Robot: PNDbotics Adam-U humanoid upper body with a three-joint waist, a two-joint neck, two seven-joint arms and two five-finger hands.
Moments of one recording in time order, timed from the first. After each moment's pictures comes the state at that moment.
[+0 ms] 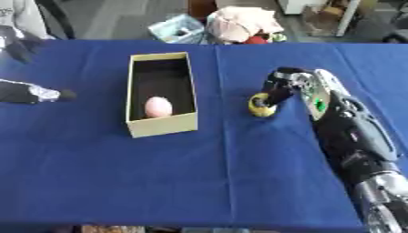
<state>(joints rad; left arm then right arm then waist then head) -0.36 0.56 0.00 -1.70 -0.67 0.05 -0.10 -1.04 -0.21 -0.04 -0.57 1.05 -0.10 0.57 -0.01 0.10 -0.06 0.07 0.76</state>
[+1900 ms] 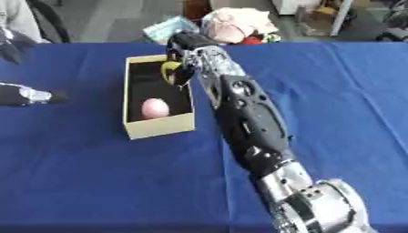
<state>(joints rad) -0.38 0.54 0.00 -1.70 -0.66 0.04 -0.12 -1.14 0.21 -0.05 -0.72 1.39 -0.06 0.34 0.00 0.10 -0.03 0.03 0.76</state>
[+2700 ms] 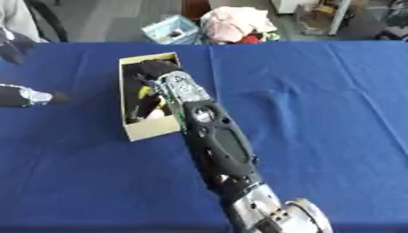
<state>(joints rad) -0.38 0.54 0.00 -1.70 -0.66 0.04 -0.12 -1.12 0.27 -0.02 -0.75 1.51 -0.14 0.38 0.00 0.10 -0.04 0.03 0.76</state>
